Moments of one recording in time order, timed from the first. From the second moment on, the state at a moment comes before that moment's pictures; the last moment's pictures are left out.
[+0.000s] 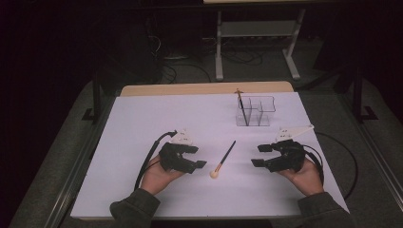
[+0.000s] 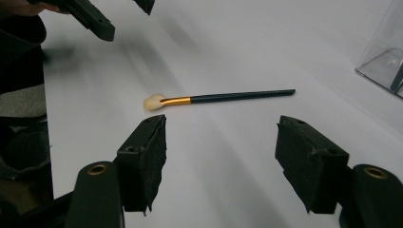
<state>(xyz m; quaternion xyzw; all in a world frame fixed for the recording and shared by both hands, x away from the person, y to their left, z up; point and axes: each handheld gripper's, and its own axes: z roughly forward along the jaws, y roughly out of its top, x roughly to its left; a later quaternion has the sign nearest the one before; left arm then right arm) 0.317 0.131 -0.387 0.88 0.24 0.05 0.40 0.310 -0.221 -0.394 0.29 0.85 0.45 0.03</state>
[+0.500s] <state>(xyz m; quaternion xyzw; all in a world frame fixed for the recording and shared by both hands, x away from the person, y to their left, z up) 0.330 0.105 -0.400 0.89 0.24 0.03 0.38 0.309 -0.221 -0.402 0.30 0.85 0.43 0.04</state>
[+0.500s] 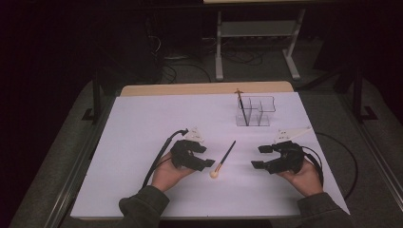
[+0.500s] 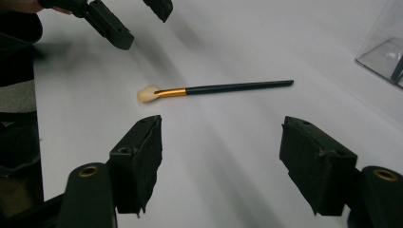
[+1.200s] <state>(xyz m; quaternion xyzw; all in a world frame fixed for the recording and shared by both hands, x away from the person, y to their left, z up) 0.339 0.071 -0.418 0.90 0.25 0.01 0.35 0.308 -0.220 -0.404 0.29 0.85 0.43 0.04</state>
